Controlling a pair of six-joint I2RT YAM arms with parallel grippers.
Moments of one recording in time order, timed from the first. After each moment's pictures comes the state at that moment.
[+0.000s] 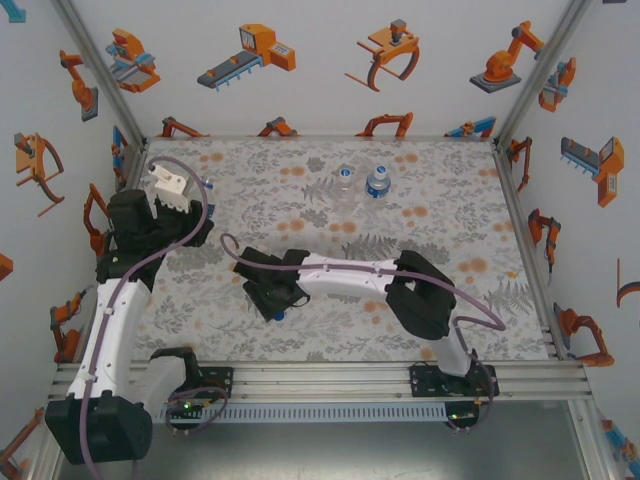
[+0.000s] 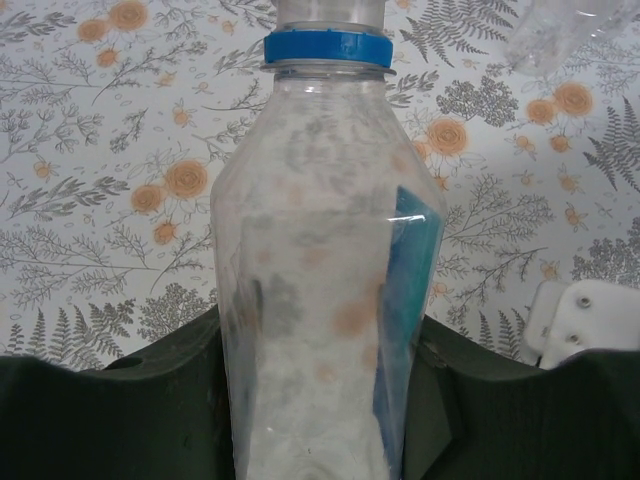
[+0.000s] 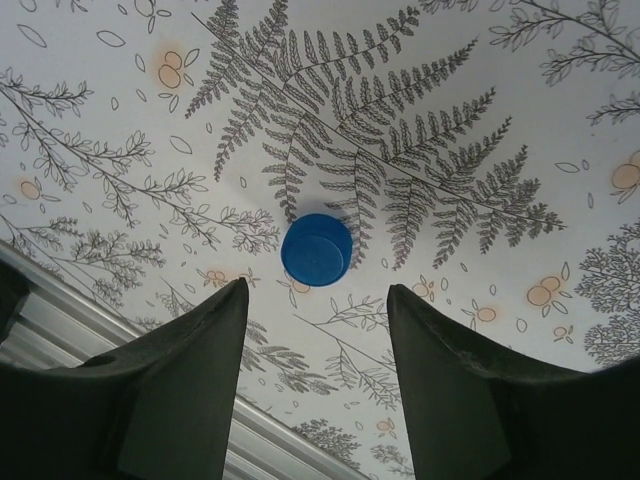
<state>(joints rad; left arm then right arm) 0.01 0.95 0.86 -0.39 0.40 0.19 1.21 2.06 1.58 -0.70 0.07 0.48</state>
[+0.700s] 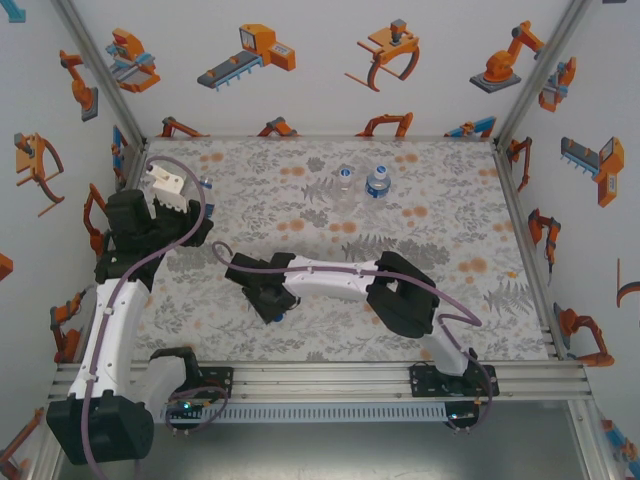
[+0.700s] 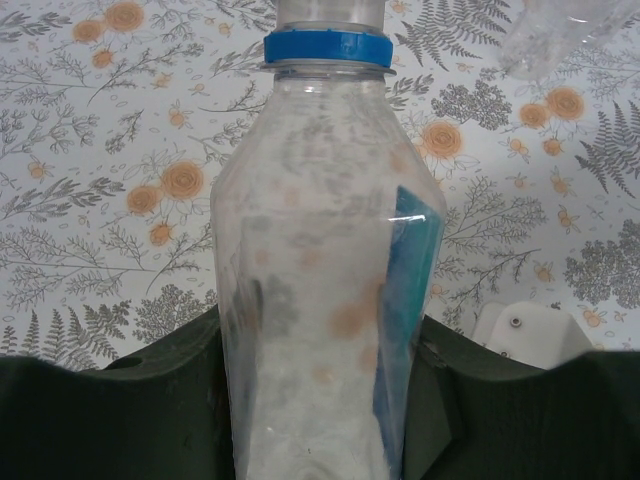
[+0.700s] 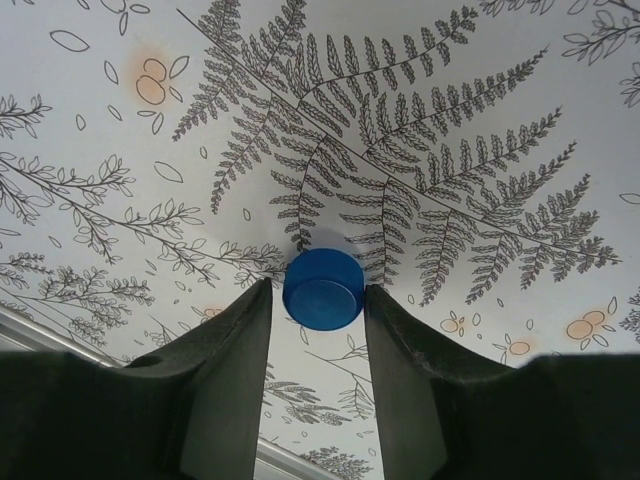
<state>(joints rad) 0.02 0.95 0.86 -0.39 0.43 0.19 1.22 2.16 1.67 -0.77 0.07 0.48</state>
